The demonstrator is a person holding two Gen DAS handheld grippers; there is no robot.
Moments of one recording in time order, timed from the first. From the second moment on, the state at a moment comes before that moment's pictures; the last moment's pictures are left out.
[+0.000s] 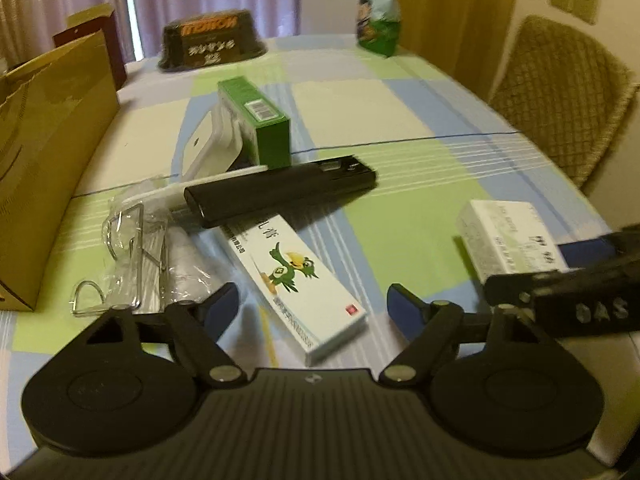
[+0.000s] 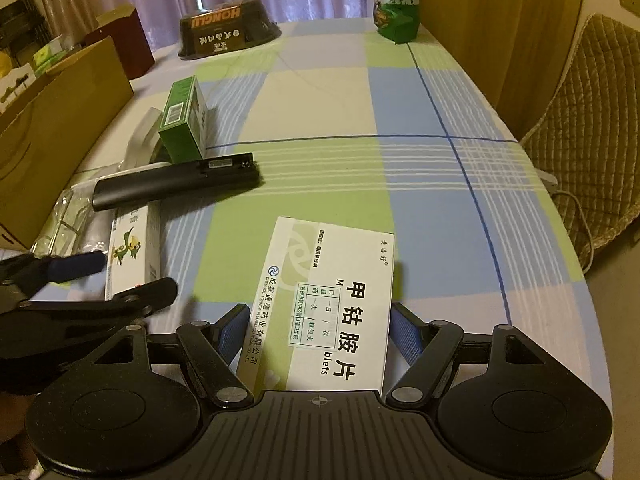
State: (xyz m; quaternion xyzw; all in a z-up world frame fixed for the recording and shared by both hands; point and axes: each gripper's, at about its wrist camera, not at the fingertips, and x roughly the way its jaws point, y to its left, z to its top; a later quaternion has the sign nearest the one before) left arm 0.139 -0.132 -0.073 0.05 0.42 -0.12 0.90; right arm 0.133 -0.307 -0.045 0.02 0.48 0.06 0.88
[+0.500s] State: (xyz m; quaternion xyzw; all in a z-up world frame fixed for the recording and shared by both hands) left arm 0.071 -0.076 -0.061 0.11 0.44 -0.14 0.88; right arm 0.127 -0.290 -0.047 0.03 0.48 0.09 0.87
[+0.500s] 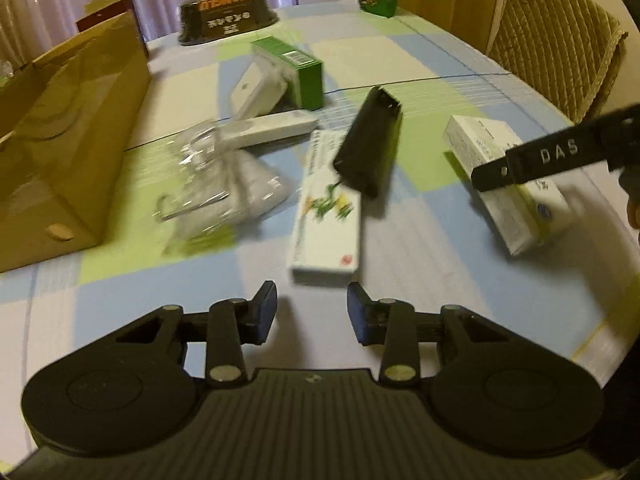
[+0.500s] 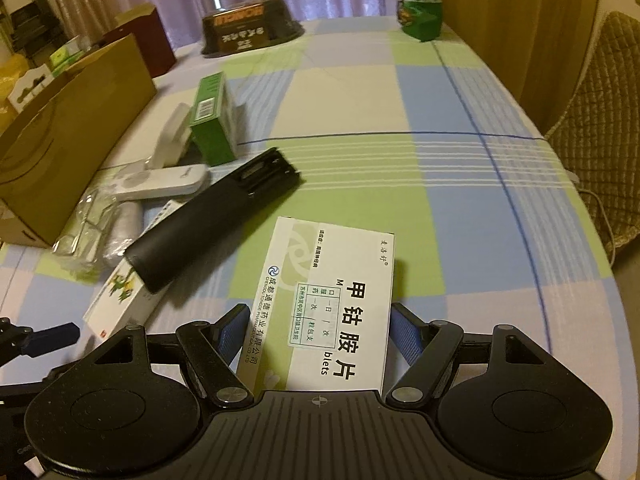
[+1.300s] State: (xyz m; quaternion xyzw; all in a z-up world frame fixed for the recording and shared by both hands) left arm 0.073 -0.085 -0.070 0.14 0.44 -0.16 0.87; right arm 0.125 -0.271 -0.056 -0.01 0.48 0.10 0.87
